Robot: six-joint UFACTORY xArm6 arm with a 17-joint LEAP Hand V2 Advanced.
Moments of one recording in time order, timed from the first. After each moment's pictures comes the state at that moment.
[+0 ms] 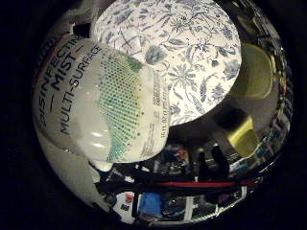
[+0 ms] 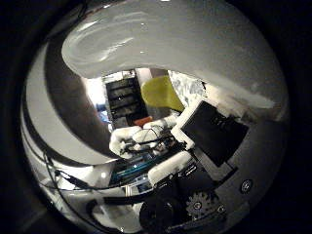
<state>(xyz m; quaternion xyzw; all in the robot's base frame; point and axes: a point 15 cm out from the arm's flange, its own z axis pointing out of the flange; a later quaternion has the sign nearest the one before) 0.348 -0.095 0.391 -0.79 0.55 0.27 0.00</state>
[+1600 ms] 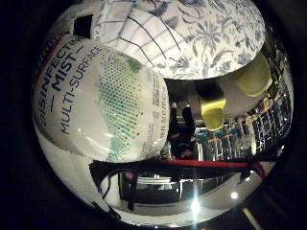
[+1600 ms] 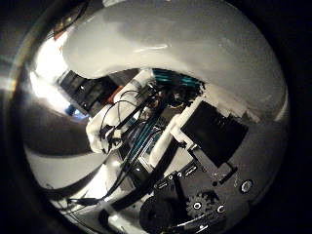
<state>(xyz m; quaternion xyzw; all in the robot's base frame) 0.285 0.029 0.349 -0.76 0.48 0.41 -0.15</state>
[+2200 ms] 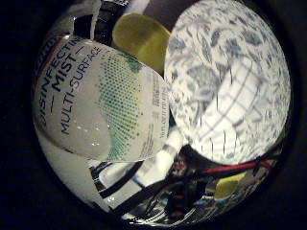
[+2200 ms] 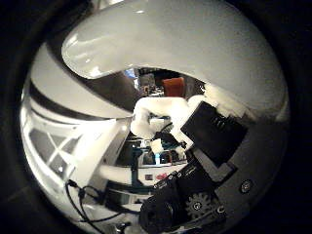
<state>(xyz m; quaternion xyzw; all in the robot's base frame) 0.327 0.239 0.394 -0.82 0.26 0.46 0.23</state>
